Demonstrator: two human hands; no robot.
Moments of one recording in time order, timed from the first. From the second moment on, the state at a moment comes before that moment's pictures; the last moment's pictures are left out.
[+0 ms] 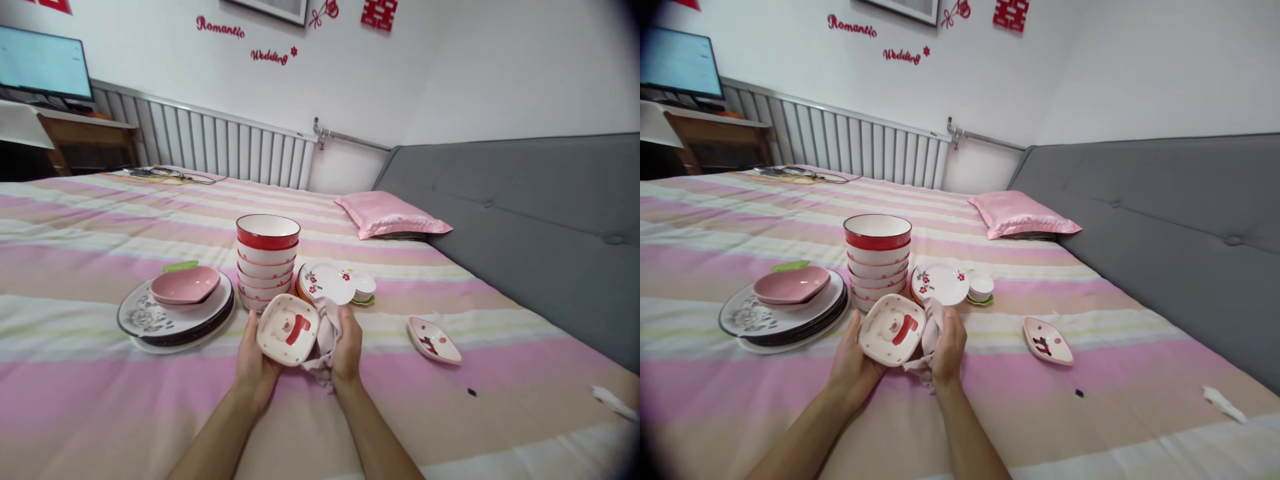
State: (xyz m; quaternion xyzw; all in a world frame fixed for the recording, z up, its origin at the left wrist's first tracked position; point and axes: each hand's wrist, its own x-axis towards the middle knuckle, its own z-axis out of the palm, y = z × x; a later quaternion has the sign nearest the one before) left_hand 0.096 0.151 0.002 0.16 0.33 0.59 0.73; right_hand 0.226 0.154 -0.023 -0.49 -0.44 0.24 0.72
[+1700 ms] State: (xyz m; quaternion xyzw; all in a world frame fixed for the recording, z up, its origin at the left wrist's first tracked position) left_hand 0.099 0.131 0.004 0.20 0.31 0.57 0.73; right_hand 0.218 0.130 -0.002 -0.56 -0.75 0.07 0.34
